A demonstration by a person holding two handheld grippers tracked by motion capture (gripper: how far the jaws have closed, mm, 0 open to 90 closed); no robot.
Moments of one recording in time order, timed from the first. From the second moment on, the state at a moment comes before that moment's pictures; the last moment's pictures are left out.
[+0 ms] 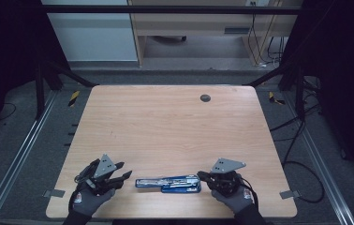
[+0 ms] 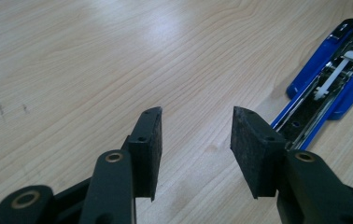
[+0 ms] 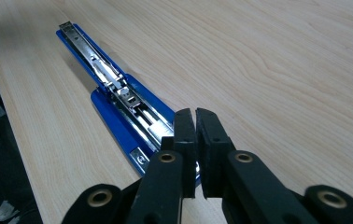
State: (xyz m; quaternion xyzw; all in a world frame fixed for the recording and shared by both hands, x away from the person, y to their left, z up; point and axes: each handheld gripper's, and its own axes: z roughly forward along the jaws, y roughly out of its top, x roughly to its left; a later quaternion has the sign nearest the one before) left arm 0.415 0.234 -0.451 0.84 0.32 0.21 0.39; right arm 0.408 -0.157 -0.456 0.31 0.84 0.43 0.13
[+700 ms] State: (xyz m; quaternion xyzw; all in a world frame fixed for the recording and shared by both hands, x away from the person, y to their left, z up) left arm 0.423 0.206 -0.441 0.89 0.23 0.15 0.37; right arm 0.391 -0.154 -0.465 0.31 0.84 0.43 0.13
